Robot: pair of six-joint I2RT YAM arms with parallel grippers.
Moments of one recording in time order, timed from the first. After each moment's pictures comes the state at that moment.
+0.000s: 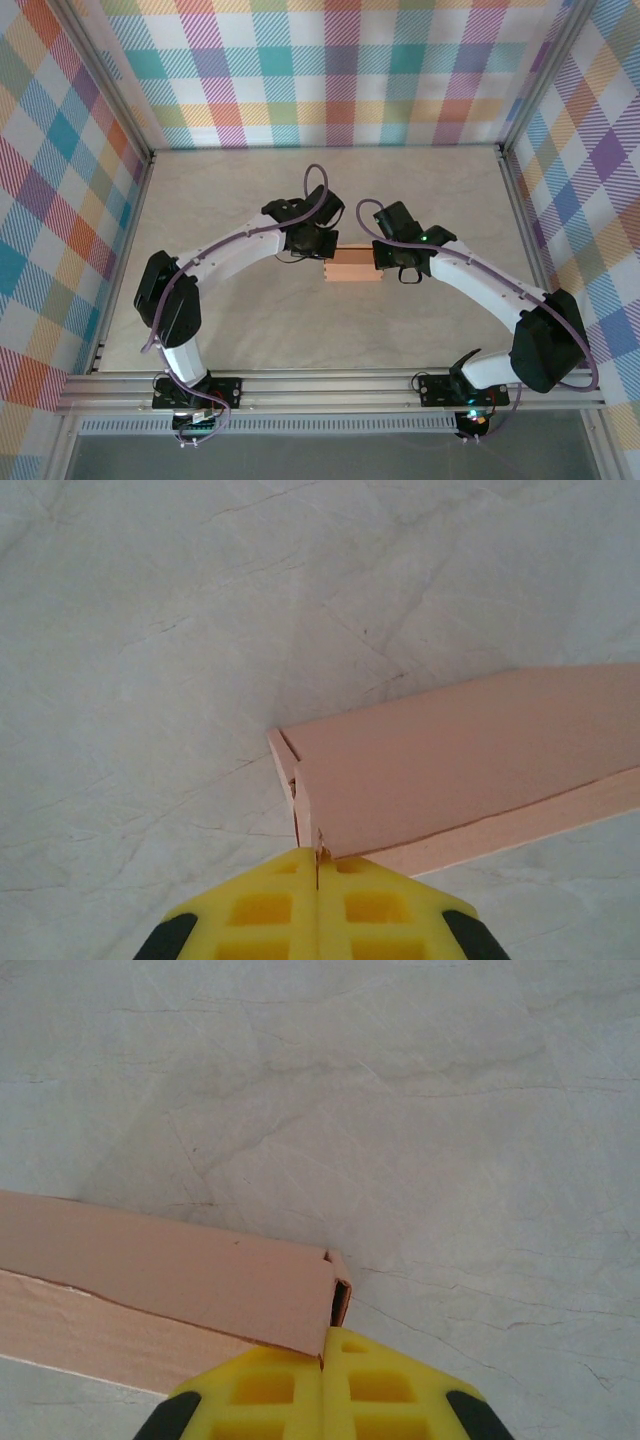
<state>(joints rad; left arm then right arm) -0.77 1.76 1.51 -0.89 -0.04 -0.59 0.62 1.38 1.03 -0.69 0.19 0.36</state>
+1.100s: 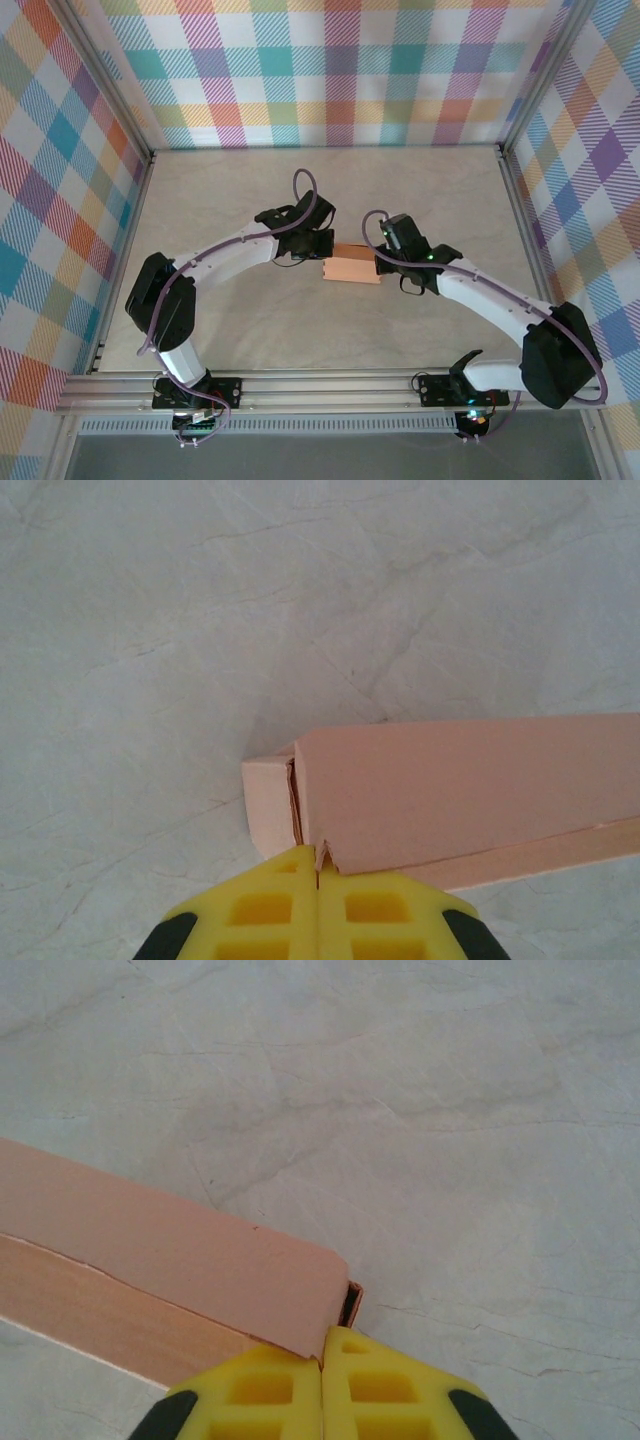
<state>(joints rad) -0.74 1.72 1.34 -0.66 -0.01 -0.65 0.62 1.28 0.84 -0.44 0.19 0.35</state>
